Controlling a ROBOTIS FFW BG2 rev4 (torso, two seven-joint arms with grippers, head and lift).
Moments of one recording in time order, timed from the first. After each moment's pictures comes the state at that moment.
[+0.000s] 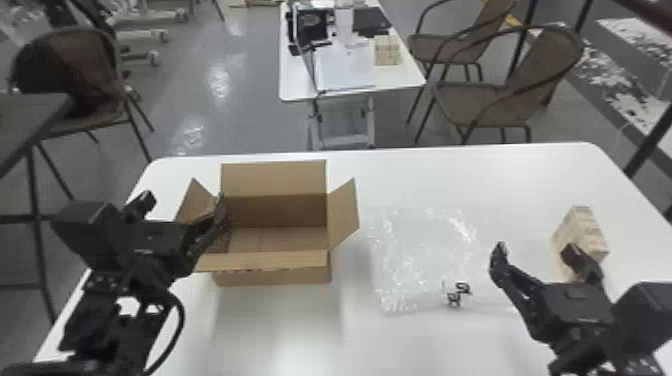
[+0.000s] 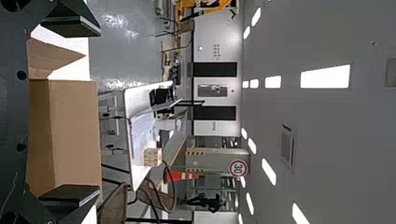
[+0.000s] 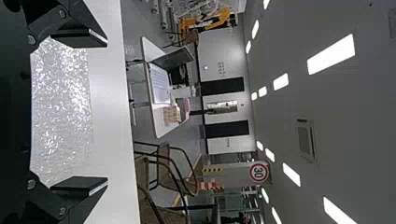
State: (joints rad) left arm 0.35 0.05 0.16 -2.14 0.09 0.17 -0.14; right arm 0.44 -0.06 0.04 -1.96 -0.14 -0.07 0.06
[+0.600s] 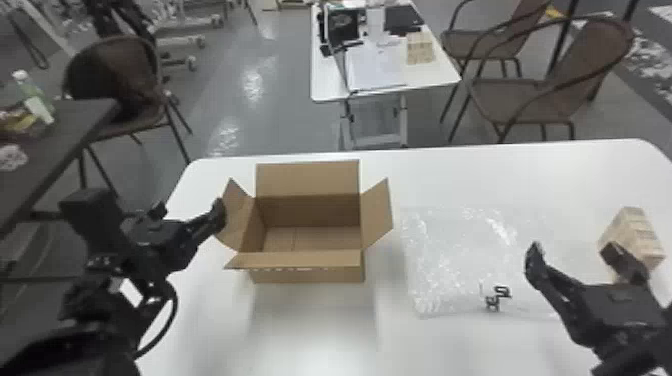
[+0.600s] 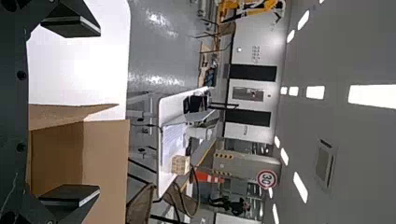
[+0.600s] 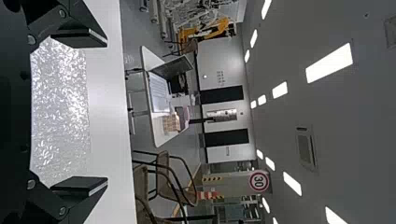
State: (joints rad) left arm 0.24 0.00 0.39 -2.10 0.15 0.44 -0.35; right arm 0.42 -0.06 0.04 -1.95 -0.15 -0.07 0.10
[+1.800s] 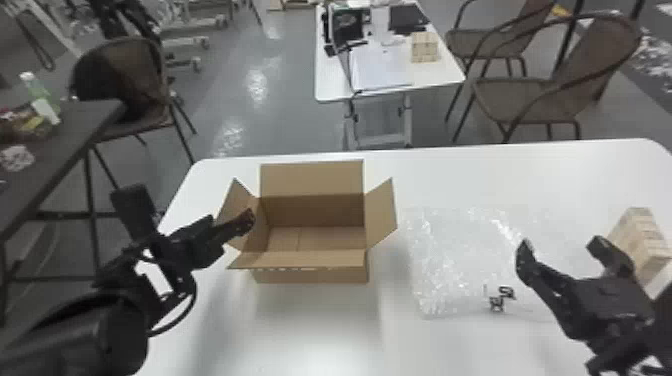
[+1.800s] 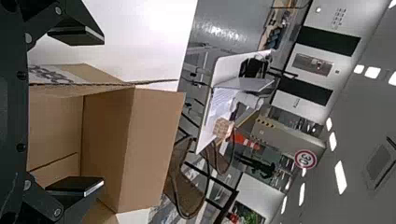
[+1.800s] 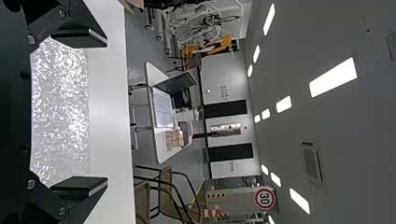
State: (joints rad) left arm 0.08 0.09 0.39 -1.89 0.32 0.71 -0.48; right arm 0.39 -0.06 0.05 -1.93 -0.16 -0.04 0.17
